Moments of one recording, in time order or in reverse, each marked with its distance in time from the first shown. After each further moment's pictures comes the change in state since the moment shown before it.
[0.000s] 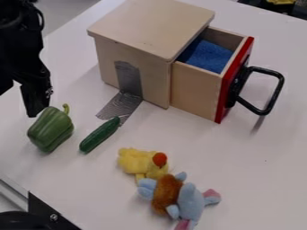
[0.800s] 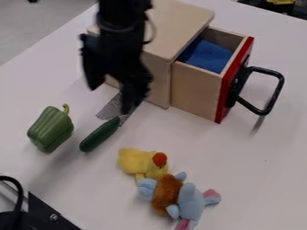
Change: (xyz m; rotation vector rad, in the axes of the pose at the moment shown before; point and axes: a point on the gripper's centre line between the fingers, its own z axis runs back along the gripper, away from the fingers) arm 0.090 -0.113 -0.003 0.015 -0.030 -0.178
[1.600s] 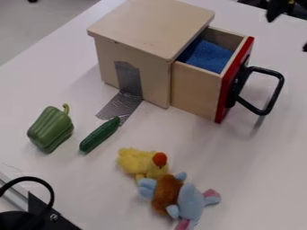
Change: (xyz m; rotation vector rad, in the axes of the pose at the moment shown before) arm 0.157 -0.118 0.076 0.055 -0.177 -0.122
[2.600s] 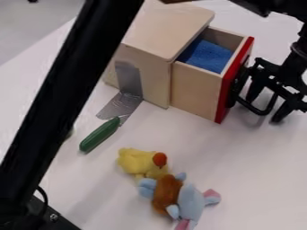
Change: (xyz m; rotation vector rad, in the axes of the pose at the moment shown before) arm -0.018 -0.014 -0.133 -0.049 0.331 0.127
